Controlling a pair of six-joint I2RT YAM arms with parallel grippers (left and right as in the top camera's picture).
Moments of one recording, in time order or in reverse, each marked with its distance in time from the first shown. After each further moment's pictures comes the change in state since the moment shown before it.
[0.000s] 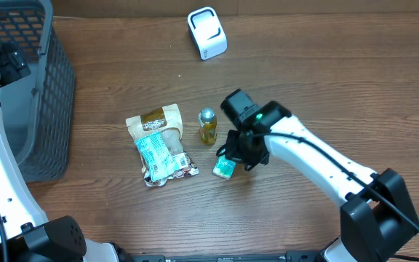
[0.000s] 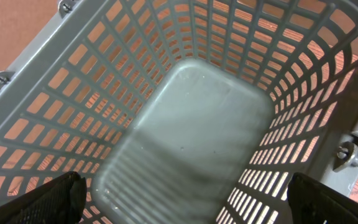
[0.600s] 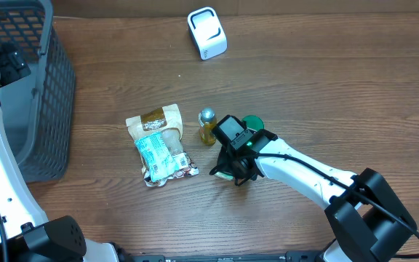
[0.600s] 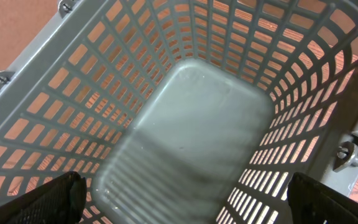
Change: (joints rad) left arm 0.000 0.000 0.000 0.000 0.000 0.000; right arm 0.087 -0.001 -0.228 0.314 0.051 0.192
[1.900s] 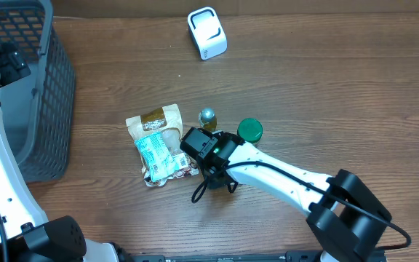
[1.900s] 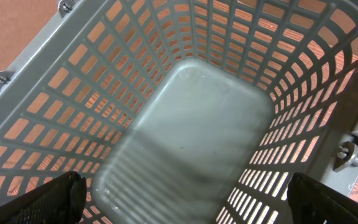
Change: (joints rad) left arm 0.000 0.000 0.000 0.000 0.000 0.000; right arm 0.180 0.098 0.216 -0.278 0.203 -0.412
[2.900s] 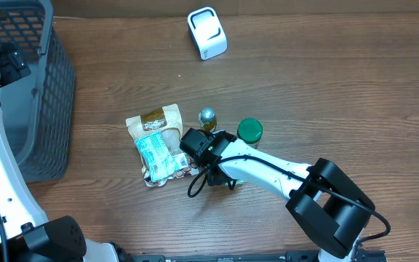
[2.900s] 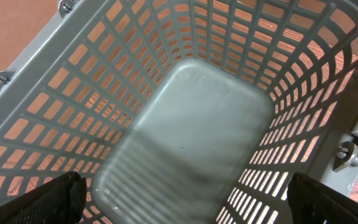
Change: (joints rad) left arm 0.000 0.000 0.000 0.000 0.000 0.000; right arm -0.013 0.096 0.000 0.033 0.063 0.022
